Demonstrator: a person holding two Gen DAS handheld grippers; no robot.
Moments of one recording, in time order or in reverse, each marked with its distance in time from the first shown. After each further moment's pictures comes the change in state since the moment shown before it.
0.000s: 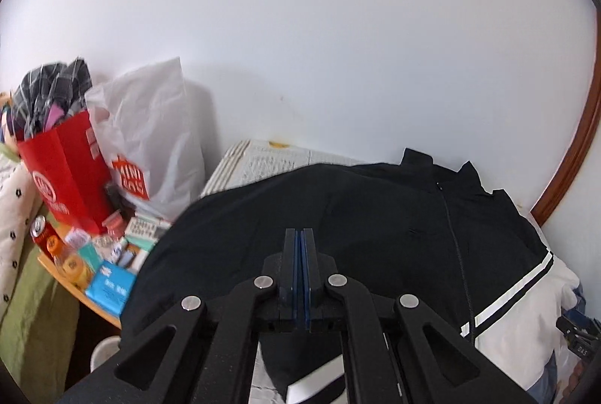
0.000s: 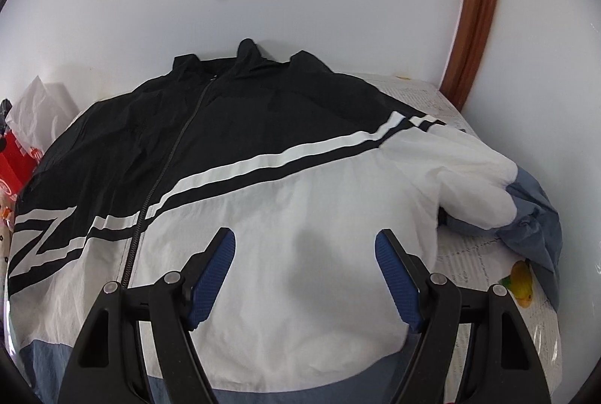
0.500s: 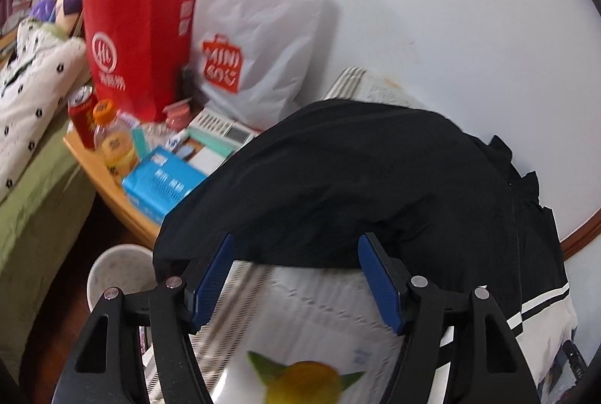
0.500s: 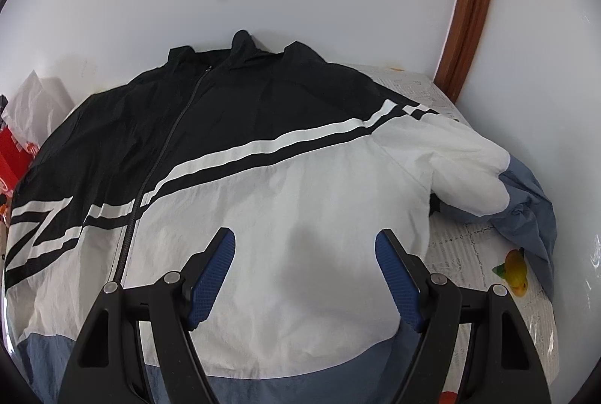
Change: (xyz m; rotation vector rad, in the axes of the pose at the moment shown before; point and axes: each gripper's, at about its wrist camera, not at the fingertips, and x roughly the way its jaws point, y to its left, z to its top) left arm 0.018 0.127 -0.074 -0.303 0.181 0.096; right arm 0.004 0.013 -0.008 -0.028 0.036 -0.019
